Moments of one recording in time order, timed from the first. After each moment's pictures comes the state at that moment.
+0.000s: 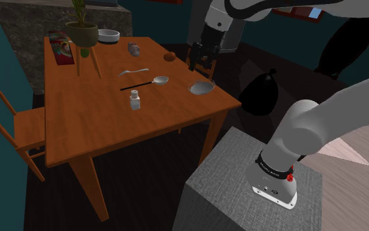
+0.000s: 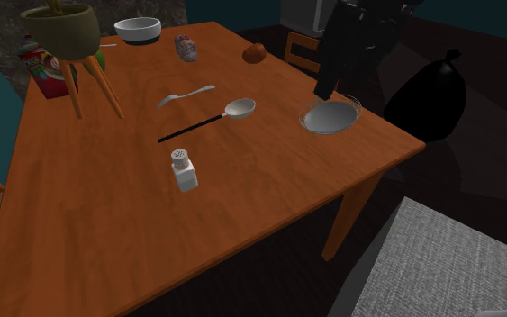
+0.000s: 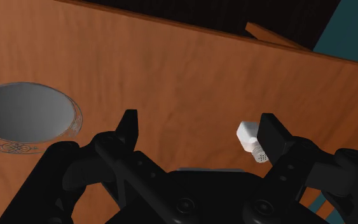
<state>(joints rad) 0.03 -0.57 -0.01 -2.39 0.09 1.98 0.15</state>
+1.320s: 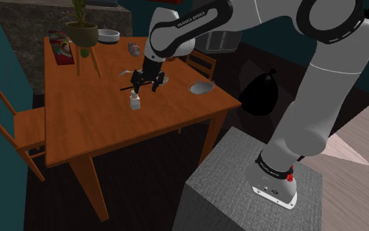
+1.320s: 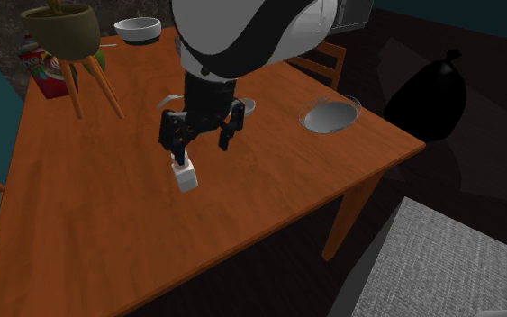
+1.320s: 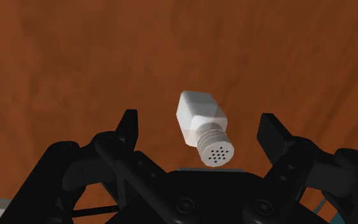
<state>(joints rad) 0.12 0.15 0.08 -2.04 0.19 2.36 0.26</state>
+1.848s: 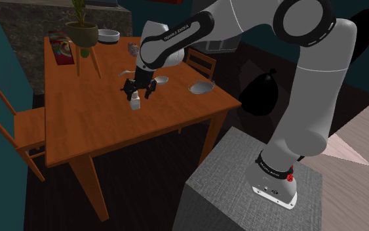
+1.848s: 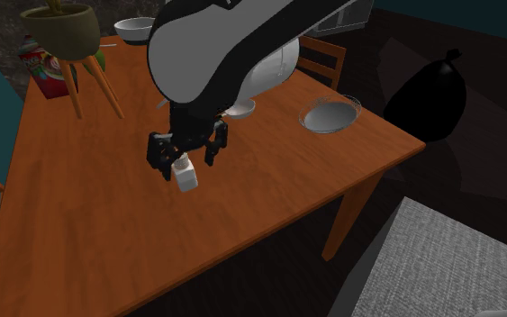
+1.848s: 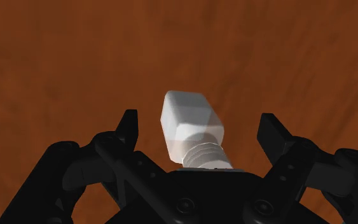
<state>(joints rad) 0.13 0.29 0.09 -1.96 0.20 2.43 0.27</state>
